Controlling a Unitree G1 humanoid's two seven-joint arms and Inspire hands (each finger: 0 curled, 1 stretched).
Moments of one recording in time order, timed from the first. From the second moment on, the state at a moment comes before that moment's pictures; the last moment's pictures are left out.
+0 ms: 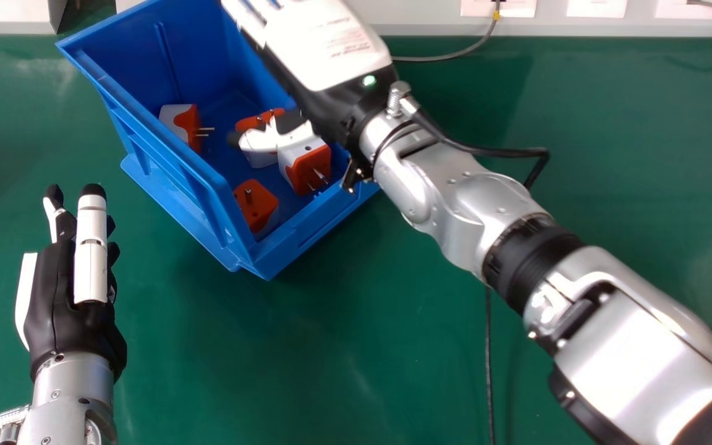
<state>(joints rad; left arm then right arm) 0.19 0.05 0.26 -0.40 -0.16 0.39 0.08 -1.03 -0.03 0.59 0.95 -0.79 -0.14 -0.36</state>
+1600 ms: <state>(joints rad) 0.19 0.11 0.33 -0.34 -0.16 0.36 -0.01 0.14 -0.11 0.08 -0.17 -0.14 -0.03 -0.05</state>
